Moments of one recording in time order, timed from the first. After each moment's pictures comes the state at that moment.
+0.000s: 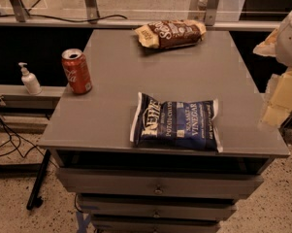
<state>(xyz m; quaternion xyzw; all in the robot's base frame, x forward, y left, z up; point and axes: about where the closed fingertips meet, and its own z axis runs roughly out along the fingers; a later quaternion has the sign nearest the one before) 0.438 -0.217 0.976 -0.60 0.78 -0.03 0.16</state>
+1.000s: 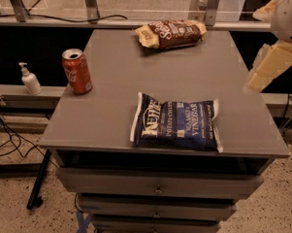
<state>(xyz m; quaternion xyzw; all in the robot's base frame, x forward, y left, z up) 0.510 -0.221 1.006 -0.58 0.76 -0.09 0.27</state>
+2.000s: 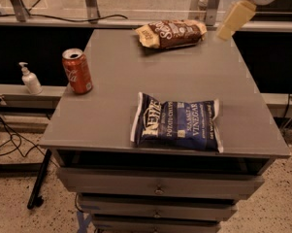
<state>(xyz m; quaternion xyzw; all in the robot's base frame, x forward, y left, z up) 0.664 -0.206 1.042 -0.57 0.72 -0.12 0.38</state>
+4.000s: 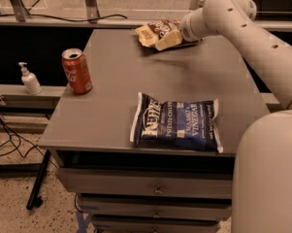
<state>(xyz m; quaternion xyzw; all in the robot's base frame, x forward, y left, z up) 0.857 -0.124 0.887 -0.34 0.81 0.03 0.48</state>
